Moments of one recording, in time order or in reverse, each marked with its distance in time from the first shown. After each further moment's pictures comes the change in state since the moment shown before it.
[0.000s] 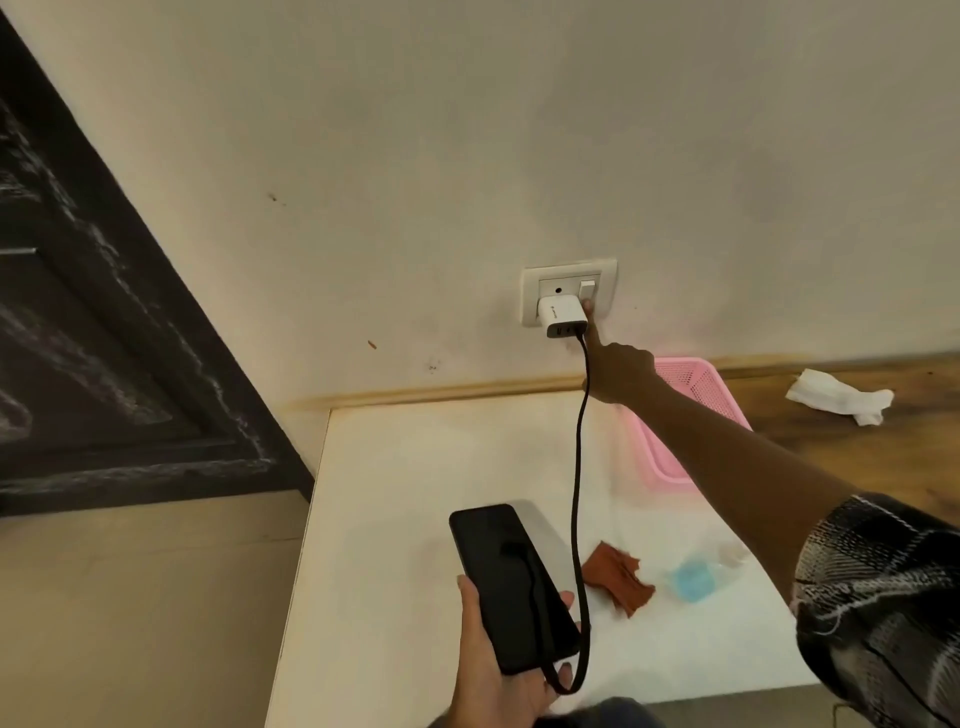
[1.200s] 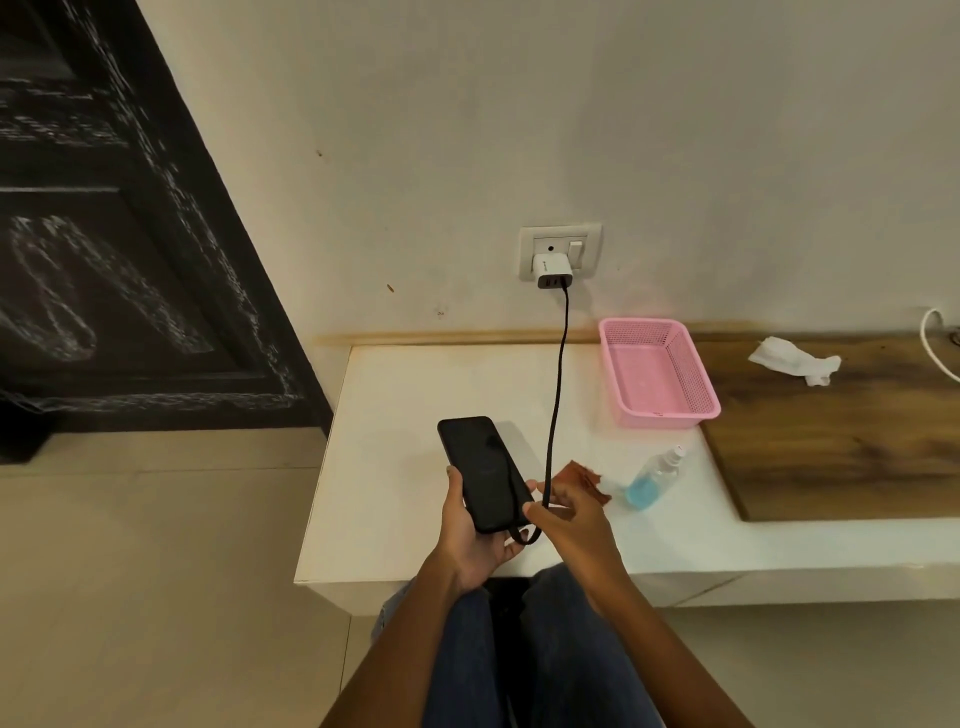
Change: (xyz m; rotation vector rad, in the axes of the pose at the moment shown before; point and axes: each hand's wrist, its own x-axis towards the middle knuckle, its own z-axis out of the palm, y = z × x) left_hand -0.034 -0.001 0.010 0.173 0.012 0.088; right_hand -0.280 -0.035 0.071 1.256 -0.119 0.227
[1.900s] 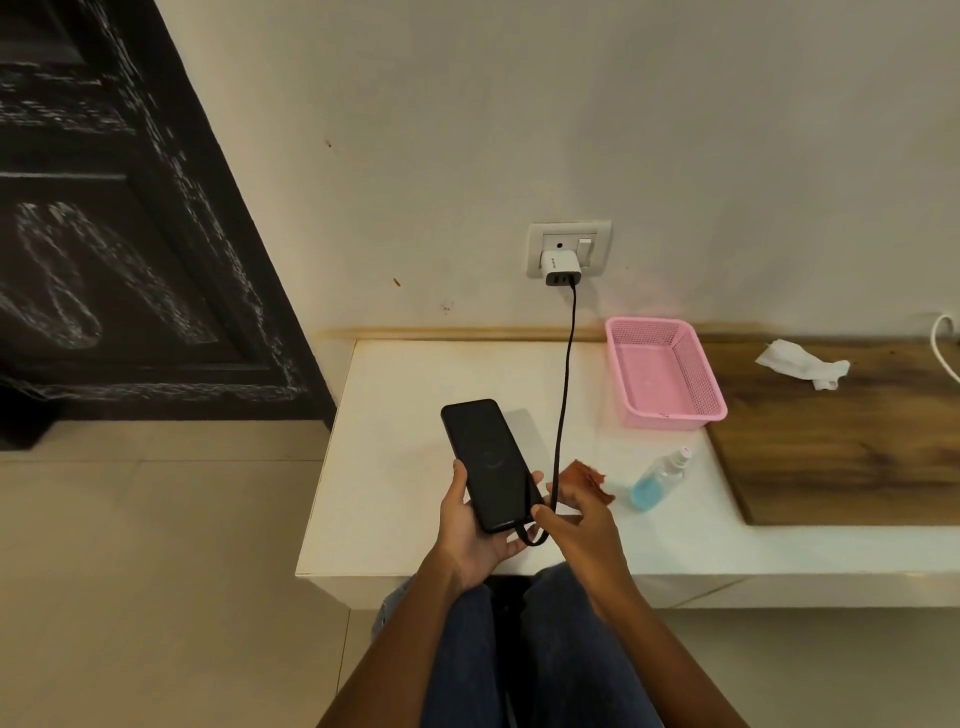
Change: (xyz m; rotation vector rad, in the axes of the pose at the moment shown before) left_hand -0.006 0.002 -0.001 -0.075 -0.080 0.030; right_hand 0.000 0.009 0.002 -0.024 0.049 -0.028
